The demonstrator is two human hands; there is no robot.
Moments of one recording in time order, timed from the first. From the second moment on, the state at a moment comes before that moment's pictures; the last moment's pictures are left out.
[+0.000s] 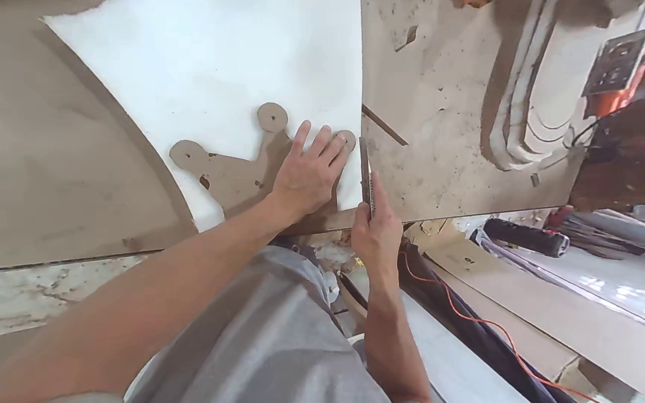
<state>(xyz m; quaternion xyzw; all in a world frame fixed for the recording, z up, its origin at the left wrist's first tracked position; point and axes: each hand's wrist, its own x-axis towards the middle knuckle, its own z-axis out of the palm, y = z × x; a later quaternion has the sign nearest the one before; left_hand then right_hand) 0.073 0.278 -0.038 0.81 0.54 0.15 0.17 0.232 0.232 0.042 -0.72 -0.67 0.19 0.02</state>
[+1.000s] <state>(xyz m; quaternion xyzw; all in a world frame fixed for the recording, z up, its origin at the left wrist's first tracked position) 0.072 0.280 -0.039 0.81 0.55 0.15 0.16 0.210 0.242 0.061 -0.73 -0.65 0.18 -0.09</state>
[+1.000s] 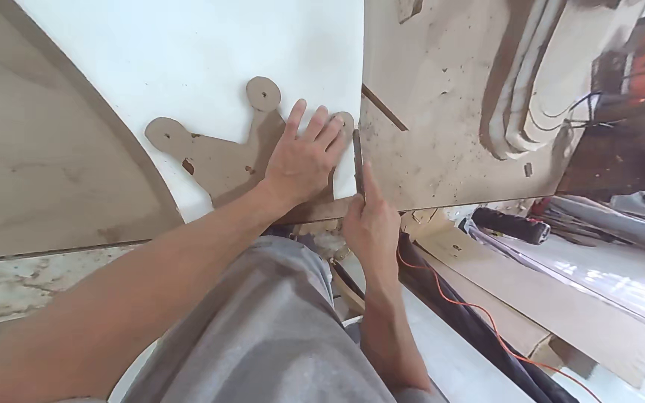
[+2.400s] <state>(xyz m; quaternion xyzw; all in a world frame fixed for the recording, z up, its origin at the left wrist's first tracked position) 0.070 0.282 -0.039 0.80 0.55 0.17 0.17 0.183 0.217 0.080 -0.76 -0.59 0.26 -0.12</state>
